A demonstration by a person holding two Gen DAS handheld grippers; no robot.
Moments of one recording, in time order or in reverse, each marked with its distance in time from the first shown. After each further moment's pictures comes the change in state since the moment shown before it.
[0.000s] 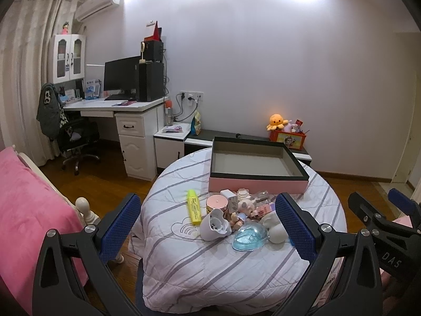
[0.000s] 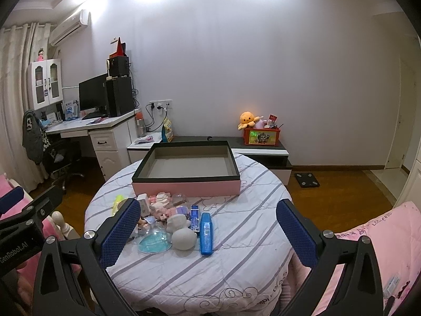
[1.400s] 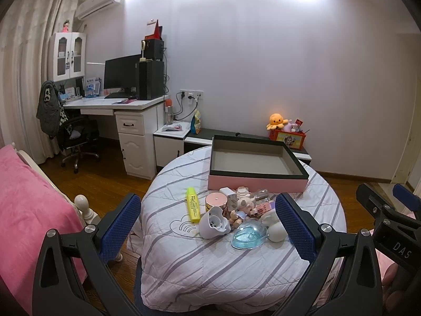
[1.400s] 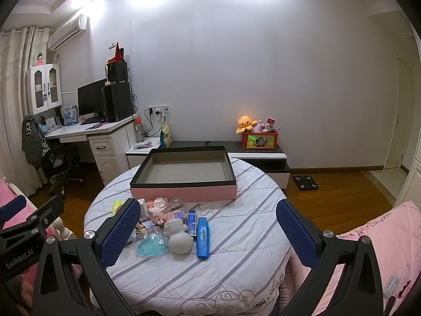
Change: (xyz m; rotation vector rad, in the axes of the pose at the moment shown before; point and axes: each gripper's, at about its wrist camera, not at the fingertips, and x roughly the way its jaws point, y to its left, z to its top) left arm 0.002 0.000 -0.003 -0.008 0.006 0.001; right arm -0.005 -0.008 0.003 0.013 -0.025 -0.004
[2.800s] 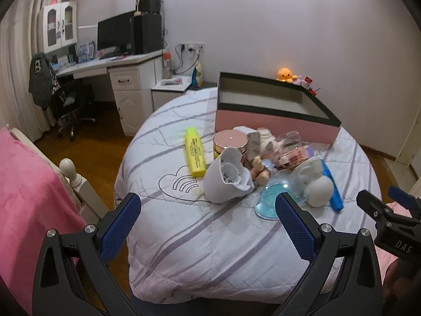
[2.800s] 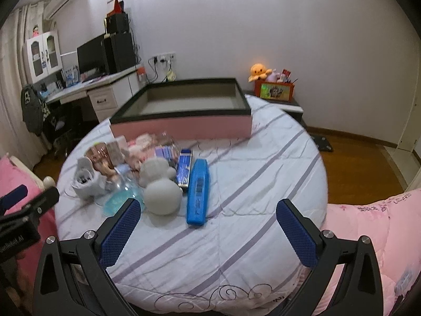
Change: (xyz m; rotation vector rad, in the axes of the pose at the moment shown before) left arm 0.111 0.011 -0.067 0.001 0.248 0.008; right arm 0.113 -0.014 -0.070 -0.023 0.294 0.069
